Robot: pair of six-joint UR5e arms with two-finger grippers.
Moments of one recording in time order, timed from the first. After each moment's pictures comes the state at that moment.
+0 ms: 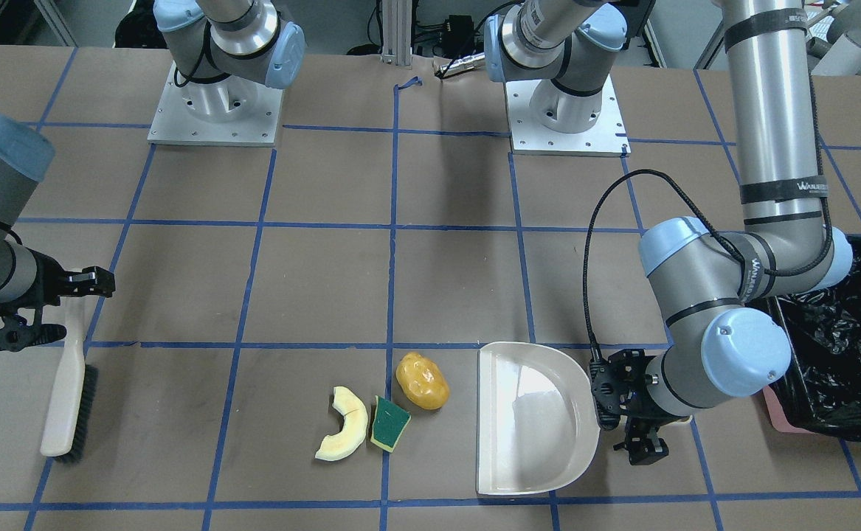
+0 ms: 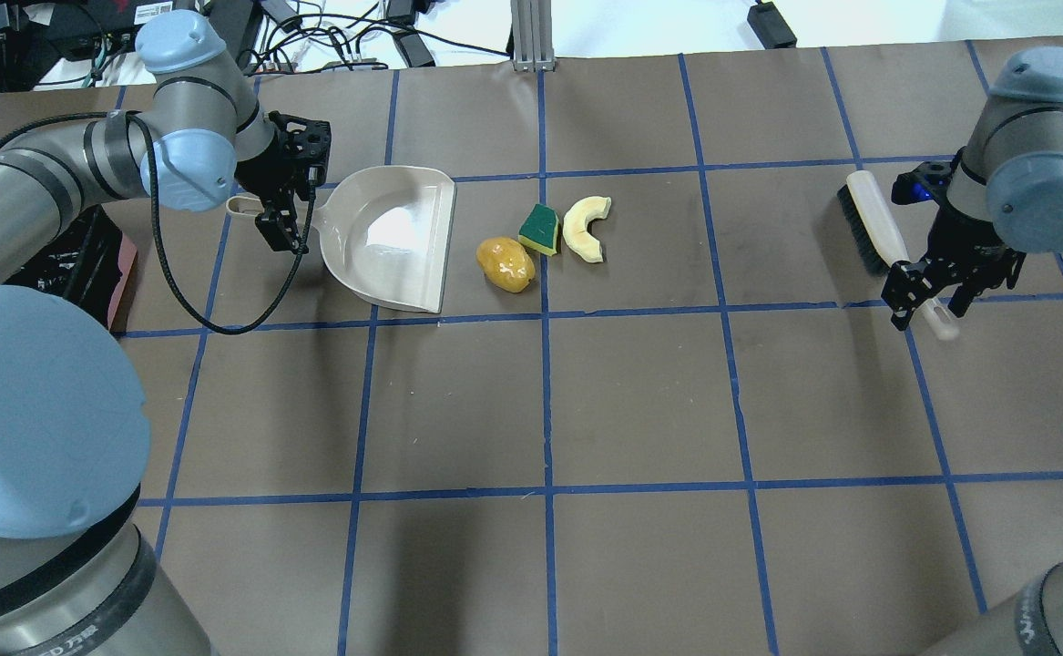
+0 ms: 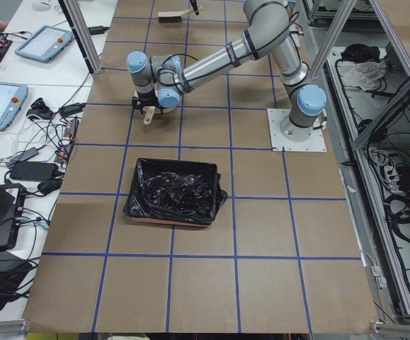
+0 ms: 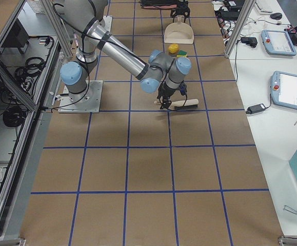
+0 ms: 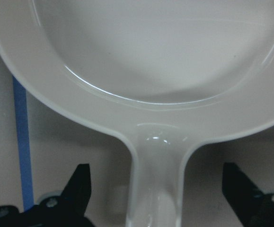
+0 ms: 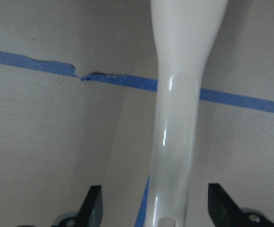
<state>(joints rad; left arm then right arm) -1.42 -2.17 -1.50 -1.08 1.53 1.68 1.19 -1.21 1.80 -1.90 -1.73 -0.56</state>
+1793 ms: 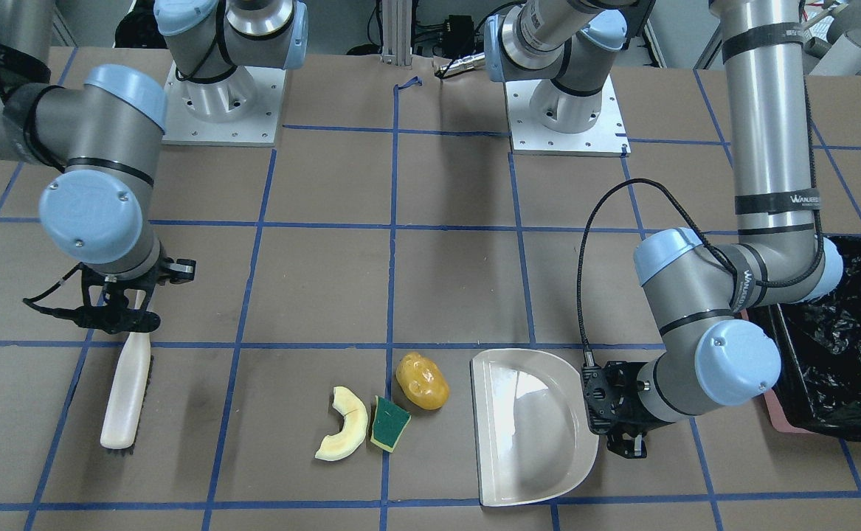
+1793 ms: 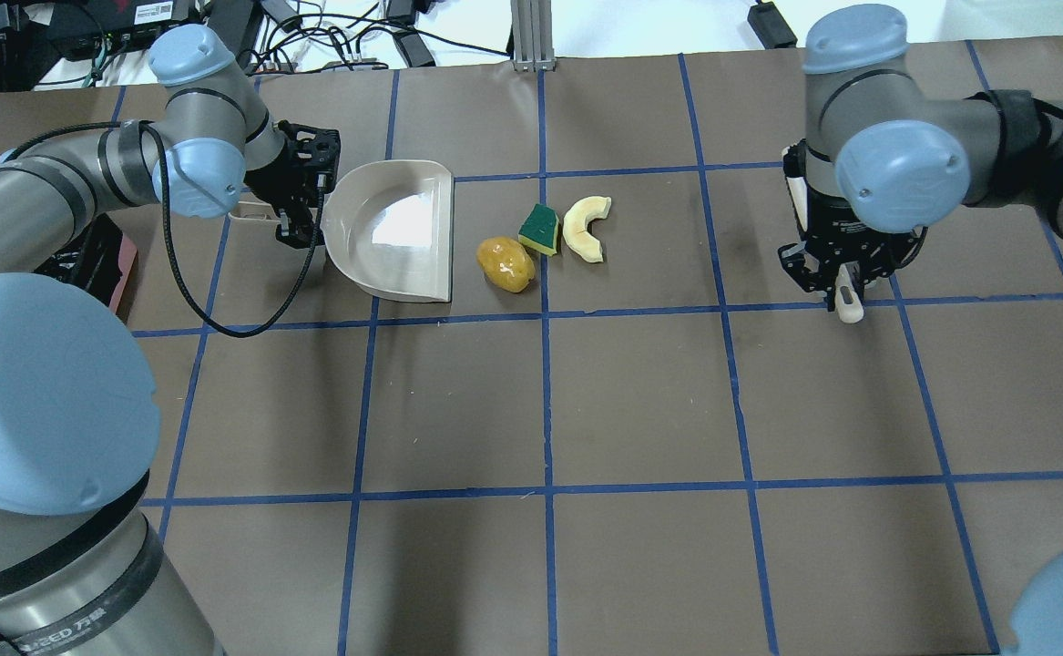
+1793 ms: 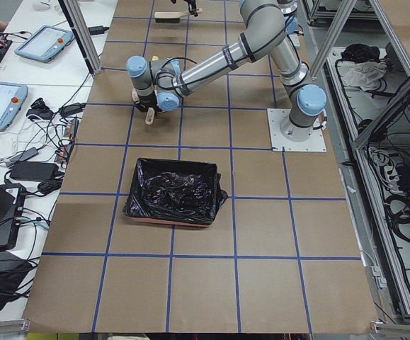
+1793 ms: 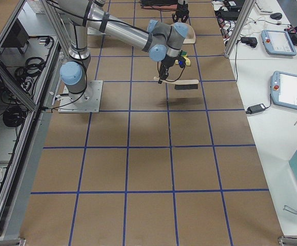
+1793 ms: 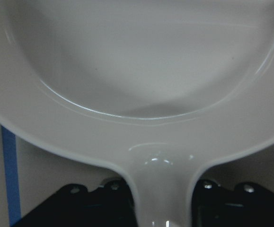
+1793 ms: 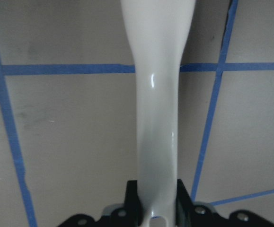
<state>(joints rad) -1.43 -2.20 -1.50 -1.07 1.49 1.69 1.54 -1.28 1.73 -1.74 -1.85 0.05</state>
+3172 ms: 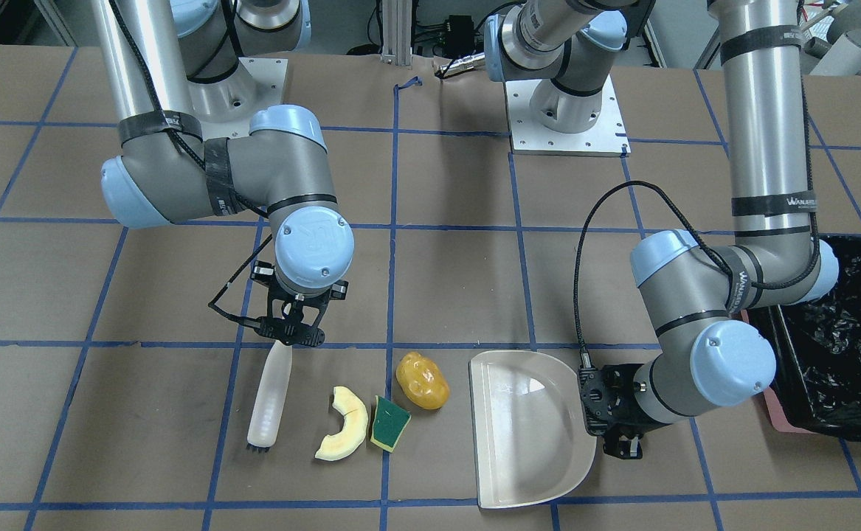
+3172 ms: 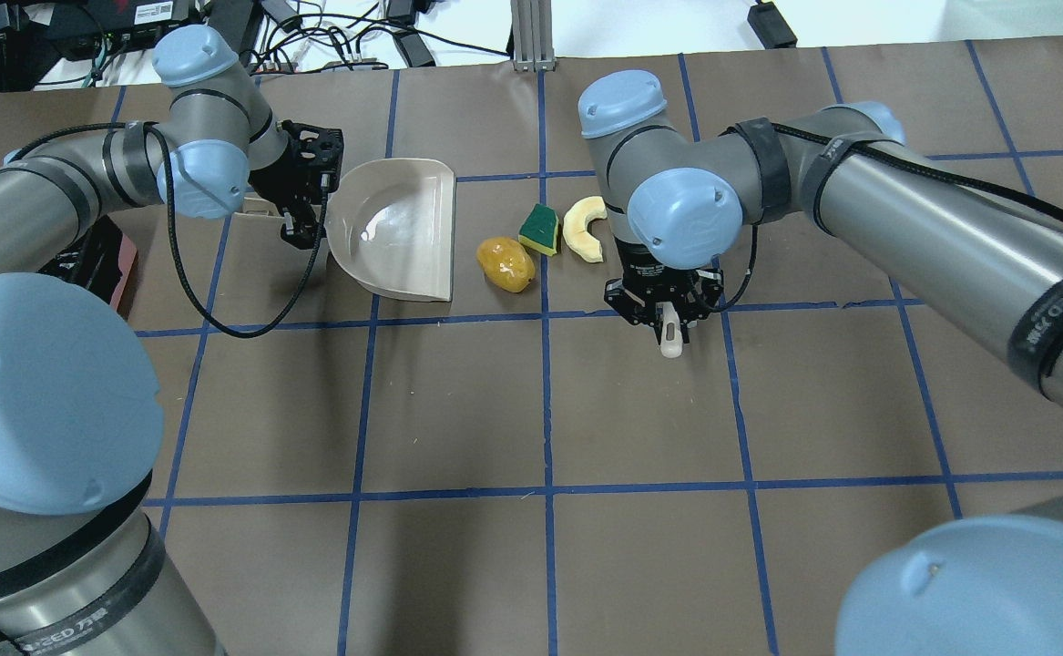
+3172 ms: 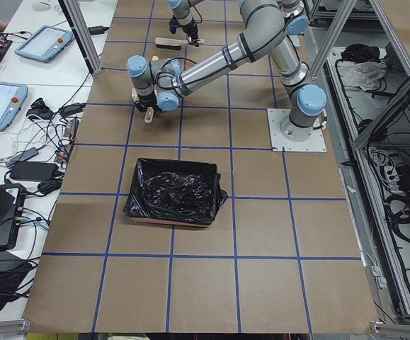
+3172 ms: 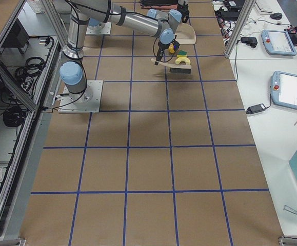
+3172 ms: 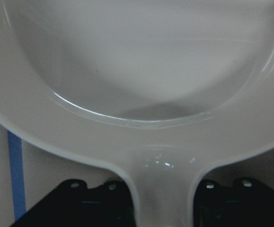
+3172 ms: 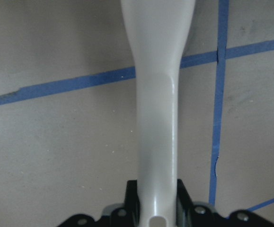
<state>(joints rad) -1.43 -2.20 -1.50 -1.06 1.48 1.69 1.84 -1.10 1.59 -1.70 -1.73 0.45</state>
